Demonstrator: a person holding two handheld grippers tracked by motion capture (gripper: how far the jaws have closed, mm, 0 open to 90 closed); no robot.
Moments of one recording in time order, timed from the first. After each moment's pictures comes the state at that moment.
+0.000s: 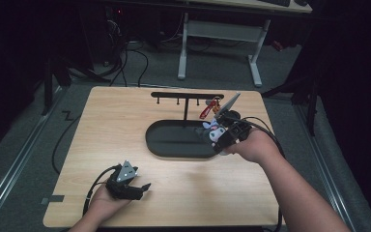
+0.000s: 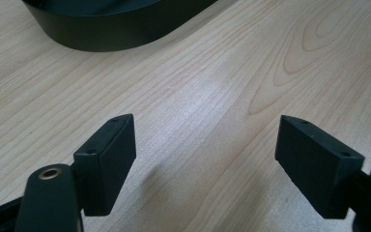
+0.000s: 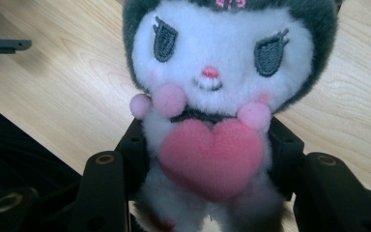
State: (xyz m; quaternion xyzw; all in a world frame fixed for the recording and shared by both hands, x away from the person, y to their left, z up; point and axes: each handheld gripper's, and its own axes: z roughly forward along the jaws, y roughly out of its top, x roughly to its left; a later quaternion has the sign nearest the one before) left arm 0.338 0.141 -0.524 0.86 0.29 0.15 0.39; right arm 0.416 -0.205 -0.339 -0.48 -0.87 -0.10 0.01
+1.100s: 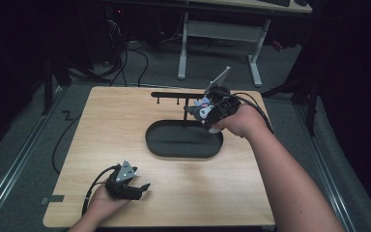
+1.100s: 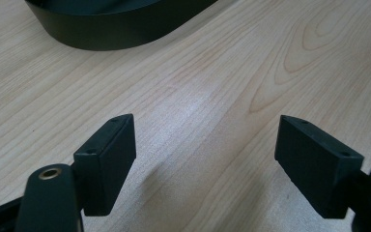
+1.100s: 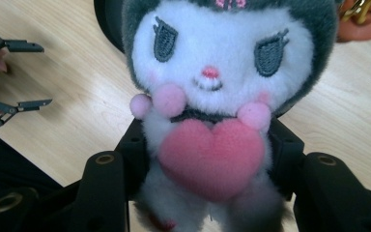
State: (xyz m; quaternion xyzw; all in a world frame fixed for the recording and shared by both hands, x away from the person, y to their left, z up) left arm 0.337 0.142 -0.524 0.86 0.29 0.15 0.39; right arm 0.466 -0.180 -0.304 -0.49 -0.87 -0.11 -0.01
